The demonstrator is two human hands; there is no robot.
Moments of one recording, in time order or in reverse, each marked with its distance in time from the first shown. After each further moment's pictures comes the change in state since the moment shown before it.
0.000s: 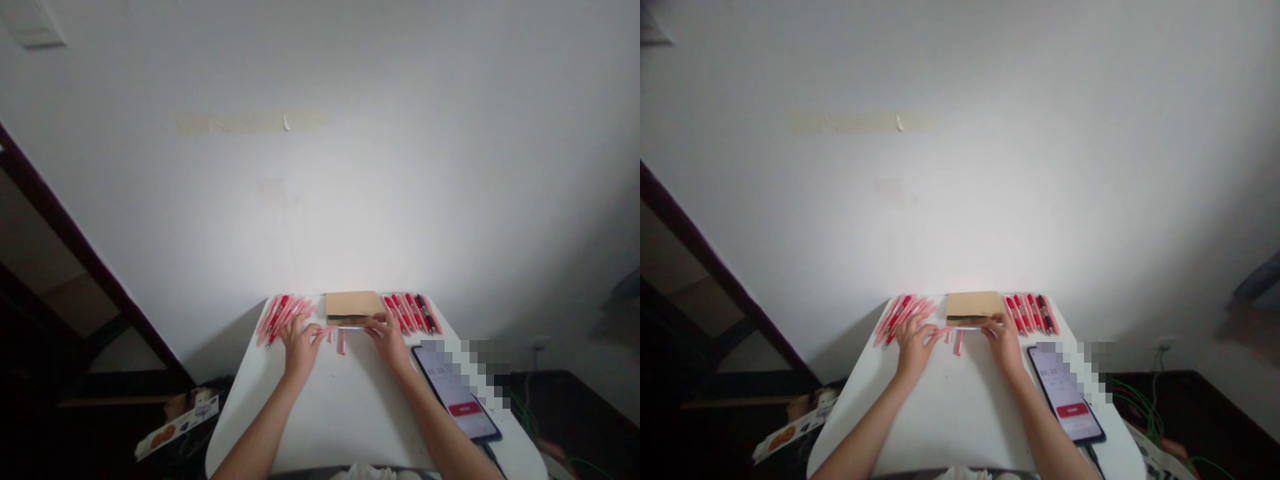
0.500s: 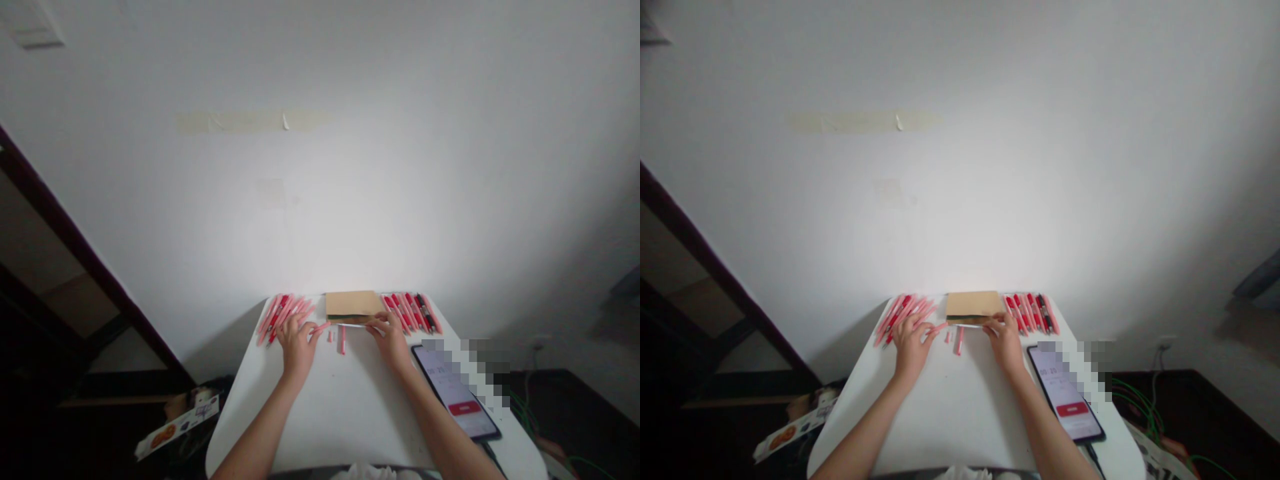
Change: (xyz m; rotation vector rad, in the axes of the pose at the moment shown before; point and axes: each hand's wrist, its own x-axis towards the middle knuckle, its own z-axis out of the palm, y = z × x) left_hand 0.001 -0.005 0.001 0.081 0.040 -0.041; right_hand 0.001 -0.002 -0.001 0.000 0.058 0.036
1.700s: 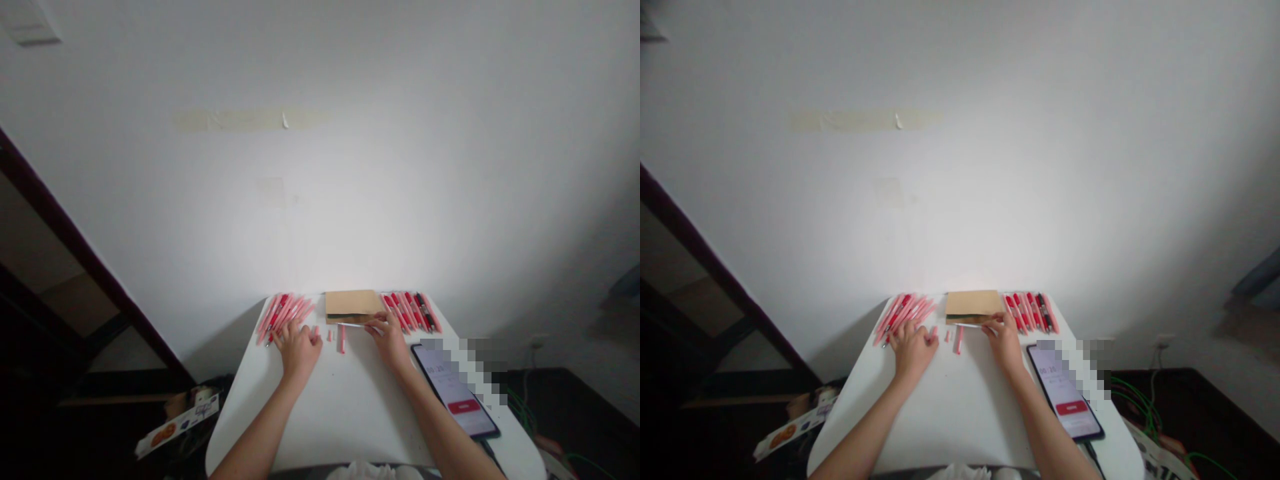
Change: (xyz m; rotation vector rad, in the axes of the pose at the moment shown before) left_hand -0.008 0.009 0.002 0.205 -0.109 -0.099; right_hand -0.001 0.004 0.001 0.015 -0.048 0.031
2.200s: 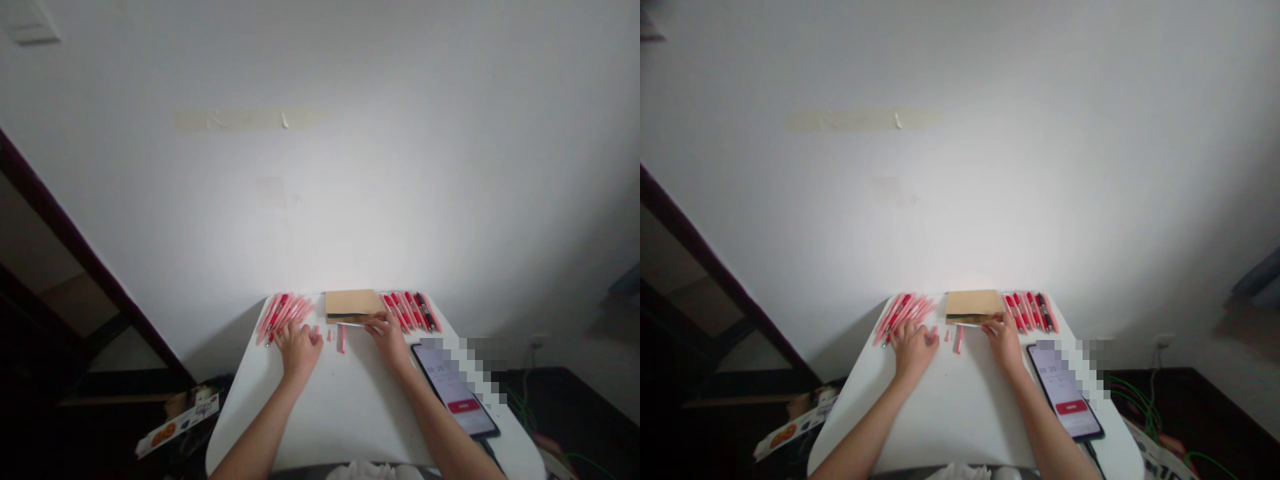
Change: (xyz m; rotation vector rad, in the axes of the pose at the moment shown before) left_hand 0.000 0.000 -0.001 -0.031 0.021 0.013; right_hand -0.001 0.000 0.001 0.019 -0.007 0.016
